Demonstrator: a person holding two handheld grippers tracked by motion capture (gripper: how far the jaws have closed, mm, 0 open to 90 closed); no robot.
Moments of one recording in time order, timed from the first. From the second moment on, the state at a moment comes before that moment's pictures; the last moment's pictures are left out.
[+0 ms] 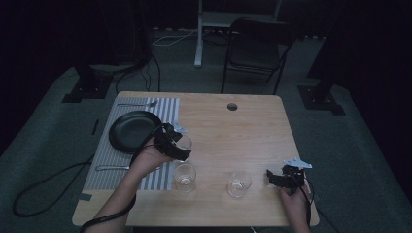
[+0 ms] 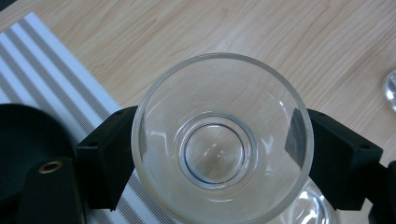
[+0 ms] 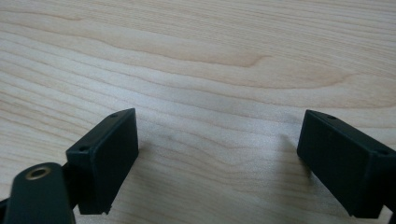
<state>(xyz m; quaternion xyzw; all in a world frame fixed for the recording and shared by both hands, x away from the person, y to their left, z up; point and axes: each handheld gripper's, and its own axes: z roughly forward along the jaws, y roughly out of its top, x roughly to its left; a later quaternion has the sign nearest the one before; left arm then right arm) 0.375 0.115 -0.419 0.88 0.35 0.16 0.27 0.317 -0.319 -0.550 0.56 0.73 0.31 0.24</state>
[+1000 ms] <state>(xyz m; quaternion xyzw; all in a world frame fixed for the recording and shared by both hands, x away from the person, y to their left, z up) 0.385 0.176 -0.438 0.87 0.41 0.17 0.23 0.317 -0.319 -0.550 0.56 0.73 0.31 0.23</state>
